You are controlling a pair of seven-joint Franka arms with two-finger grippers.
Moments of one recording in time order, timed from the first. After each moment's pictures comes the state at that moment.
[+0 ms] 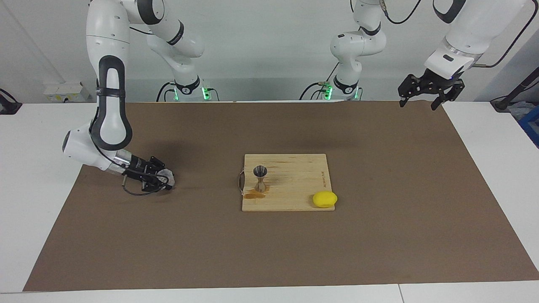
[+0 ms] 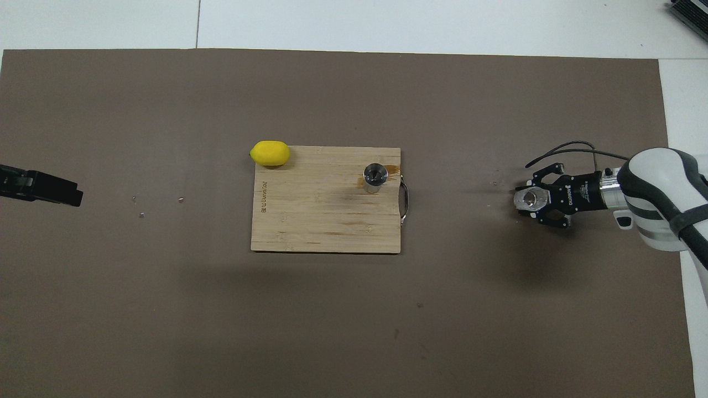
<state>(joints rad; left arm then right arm) 0.09 -0.05 -0.14 -1.59 -0.02 1.50 0.15 -0.25 0.39 0.02 -2.00 0.79 2.05 0.73</state>
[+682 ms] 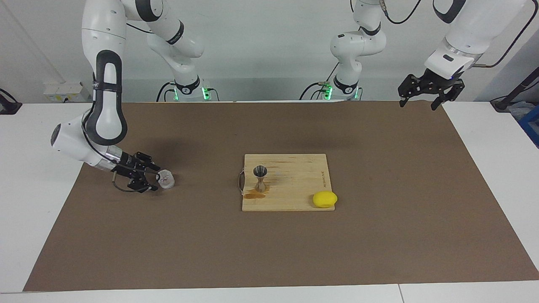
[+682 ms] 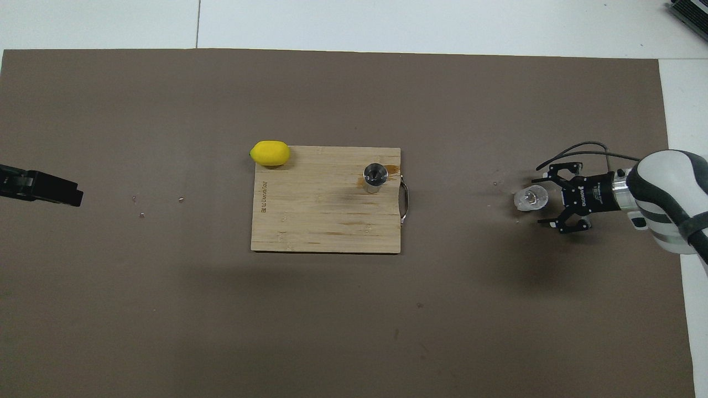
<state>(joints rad) 0.09 -0.05 -0.14 -1.59 -0.02 1.50 0.15 -0.28 0.34 0.00 -2.00 0.59 2.06 0.73</state>
